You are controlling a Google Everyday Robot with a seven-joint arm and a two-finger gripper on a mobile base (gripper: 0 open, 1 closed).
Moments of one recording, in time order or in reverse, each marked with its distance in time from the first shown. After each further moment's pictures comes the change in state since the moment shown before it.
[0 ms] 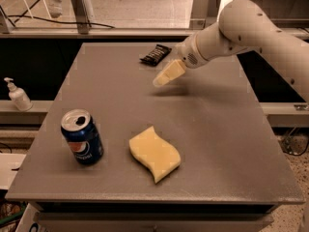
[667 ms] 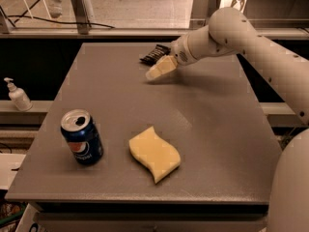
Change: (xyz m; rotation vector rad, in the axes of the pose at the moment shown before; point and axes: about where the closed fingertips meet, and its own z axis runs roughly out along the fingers) arm -0.011 -0.037 0.040 0.032 -0.080 0.052
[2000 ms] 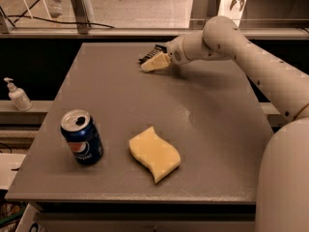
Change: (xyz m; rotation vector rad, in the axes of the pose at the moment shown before) arm -0.008 -0.026 0.032 0.046 -0.099 0.084
